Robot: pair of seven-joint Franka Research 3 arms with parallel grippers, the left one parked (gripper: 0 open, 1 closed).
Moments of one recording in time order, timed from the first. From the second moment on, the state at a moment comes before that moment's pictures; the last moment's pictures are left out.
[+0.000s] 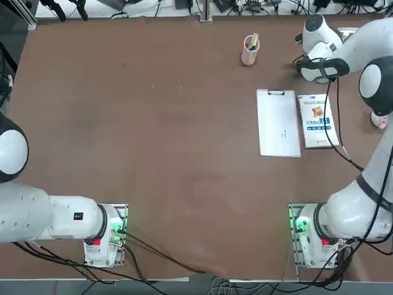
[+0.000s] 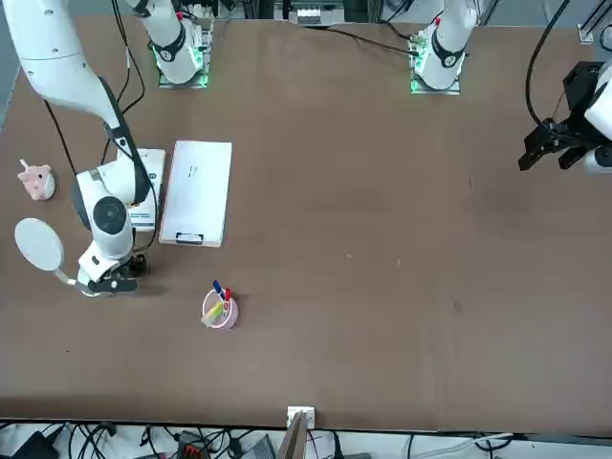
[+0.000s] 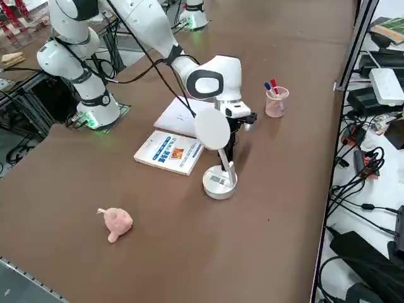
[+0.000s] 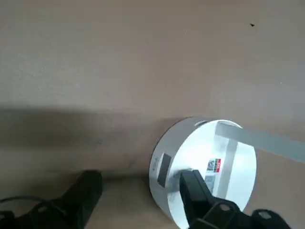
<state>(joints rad) -0.06 0.62 0.03 -1.85 -0.82 2.47 0.49</state>
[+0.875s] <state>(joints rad) -0.04 0.55 0.12 -1.74 -0.82 2.14 0.31</state>
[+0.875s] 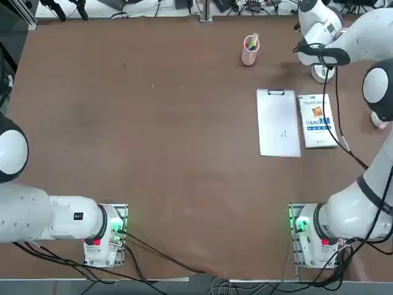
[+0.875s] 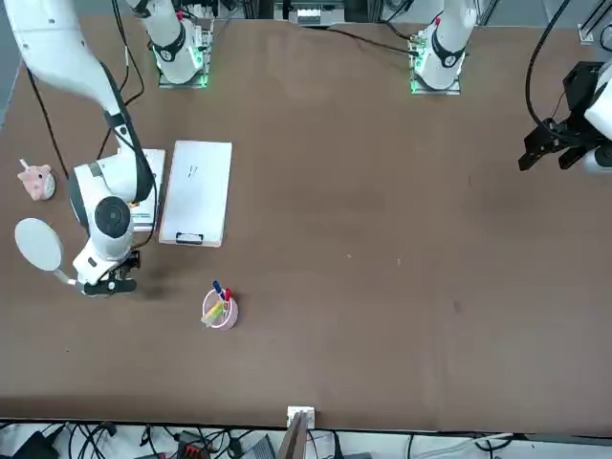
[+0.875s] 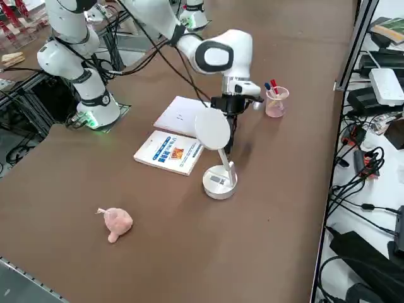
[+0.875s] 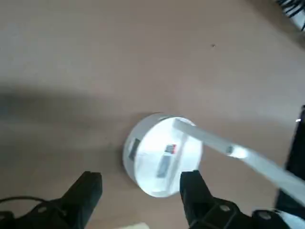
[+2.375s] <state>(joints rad) 0.00 0.64 0.12 -1.62 -1.13 1.97 -0.61</state>
